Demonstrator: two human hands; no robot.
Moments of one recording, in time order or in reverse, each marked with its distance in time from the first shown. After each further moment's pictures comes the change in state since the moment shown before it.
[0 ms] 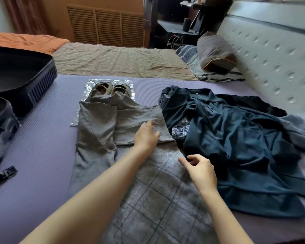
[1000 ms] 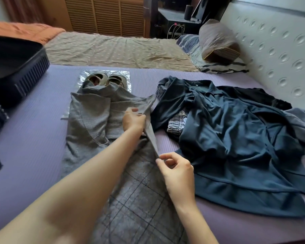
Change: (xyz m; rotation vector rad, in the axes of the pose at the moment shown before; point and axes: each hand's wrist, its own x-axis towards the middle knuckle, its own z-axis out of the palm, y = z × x) left_hand 0.036 -0.003 0.003 -0.421 0.270 -0.360; right_hand -0.055 -0.037 0.014 0.300 -0.060 -0.089
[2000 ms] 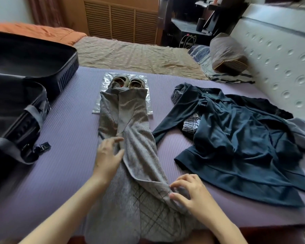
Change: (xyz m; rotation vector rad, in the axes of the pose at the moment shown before) left_hand -0.092 -0.106 -0.171 0.228 -0.032 0.382; right_hand -0.062 0.024 -0.038 -0.489 -0.533 -0.435
